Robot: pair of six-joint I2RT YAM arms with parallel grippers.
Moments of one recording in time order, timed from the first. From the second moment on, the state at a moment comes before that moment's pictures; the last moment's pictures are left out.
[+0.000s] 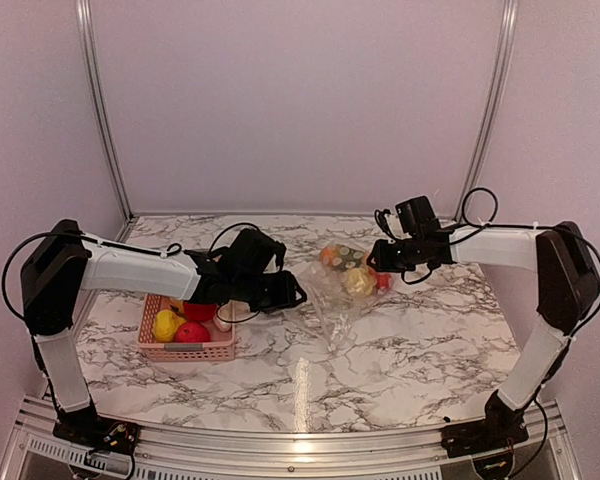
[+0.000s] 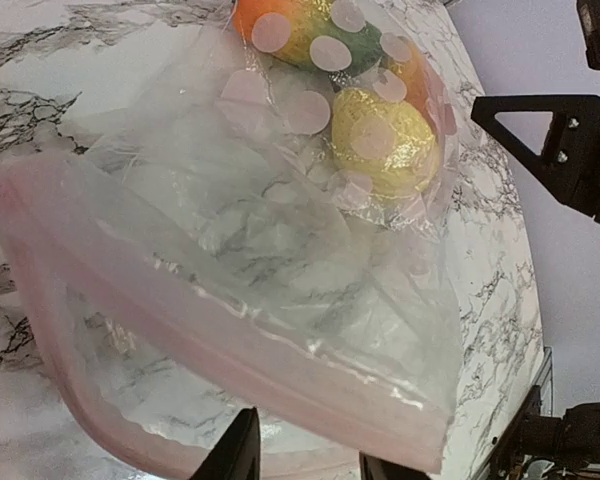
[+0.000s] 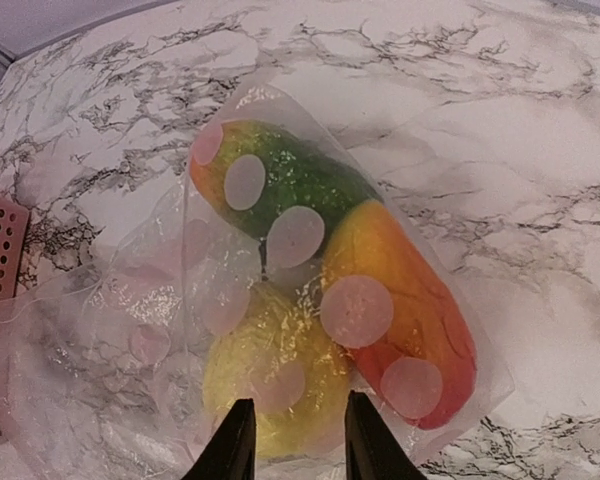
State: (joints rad) left arm -0.90 1.84 1.19 -0.04 0.08 -0.83; right arm 0.42 1.72 1.14 -0.22 -0.11 0.32
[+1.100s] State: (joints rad) left arm -0.90 2.03 1.30 -0.06 0.05 -0.85; right arm 0.50 1.86 1.15 -0.15 -0.05 0.31
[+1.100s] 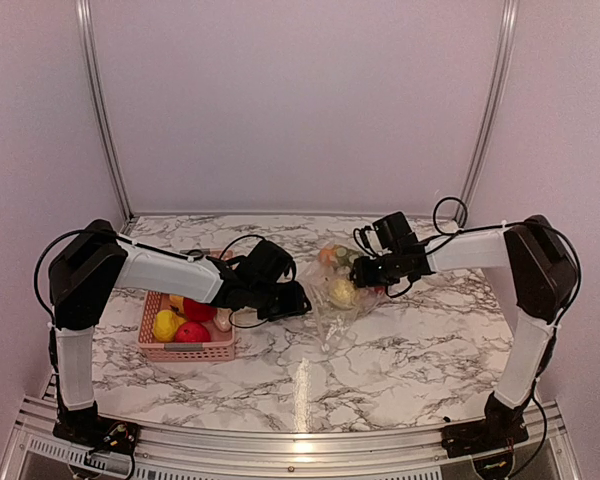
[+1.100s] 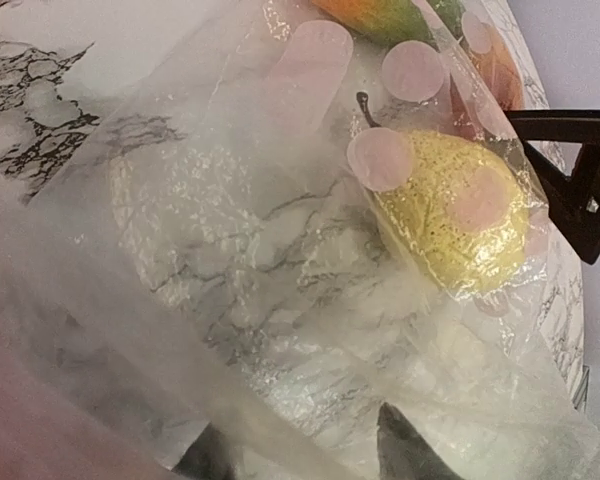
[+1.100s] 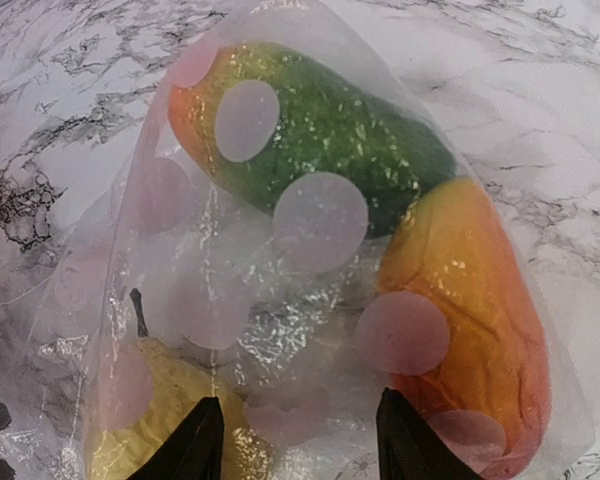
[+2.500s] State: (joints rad) left arm -0.90 2.03 1.28 -0.05 0.07 -0.82; right arm 0.61 1.82 1.20 -0.29 -0.03 0.30
